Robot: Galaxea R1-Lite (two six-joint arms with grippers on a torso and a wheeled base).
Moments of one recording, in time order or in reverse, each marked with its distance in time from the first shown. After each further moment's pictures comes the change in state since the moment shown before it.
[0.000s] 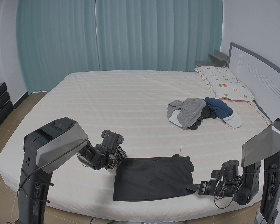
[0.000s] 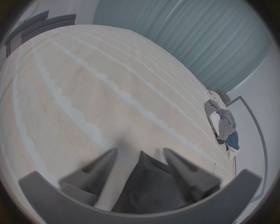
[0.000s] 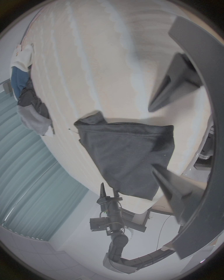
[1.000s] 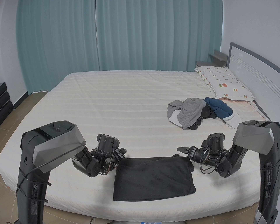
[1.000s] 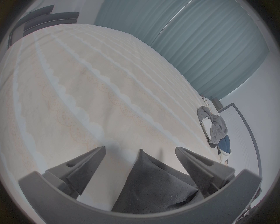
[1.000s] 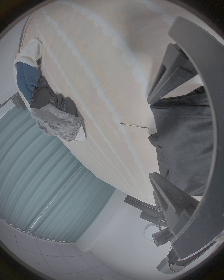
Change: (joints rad) left arm 0.005 -0.026 0.158 -0.229 -0.009 -0.026; right arm -0.071 0.085 -0.667 0.370 -0.046 0.164
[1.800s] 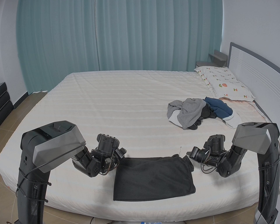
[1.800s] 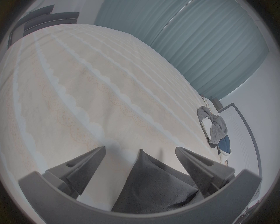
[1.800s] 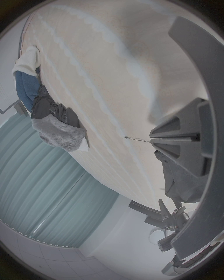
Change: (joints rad) left arm 0.000 0.000 0.000 -0.002 0.000 0.000; right arm -0.033 0.042 -0.019 -0.010 -0.038 0.013
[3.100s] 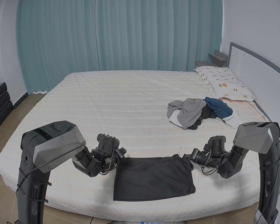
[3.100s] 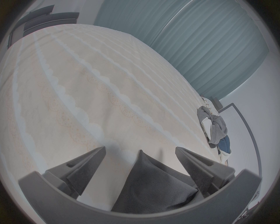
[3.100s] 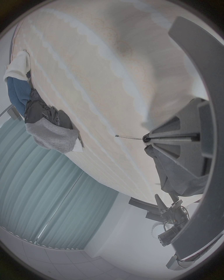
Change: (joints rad) left arm 0.000 0.001 -0.004 0.000 0.001 0.002; right arm 0.009 -0.022 0.041 0.011 0.046 0.056
